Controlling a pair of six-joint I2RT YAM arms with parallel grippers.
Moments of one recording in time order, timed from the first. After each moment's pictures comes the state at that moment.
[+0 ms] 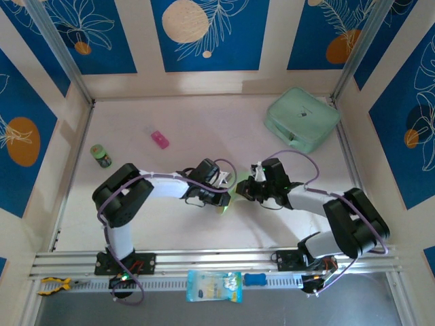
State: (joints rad) left arm -0.81 1.85 0.92 -0.06 0.52 -0.53; right arm 0.47 1.41 0.46 0.14 -0.59 0.92
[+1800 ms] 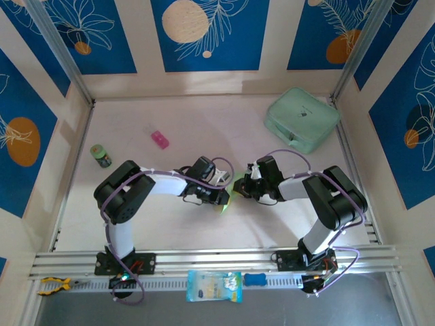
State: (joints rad) left arm -0.76 1.88 0.91 -0.02 0.65 -0.54; right arm 0.44 1.65 0.53 0.26 -0.60 0.91
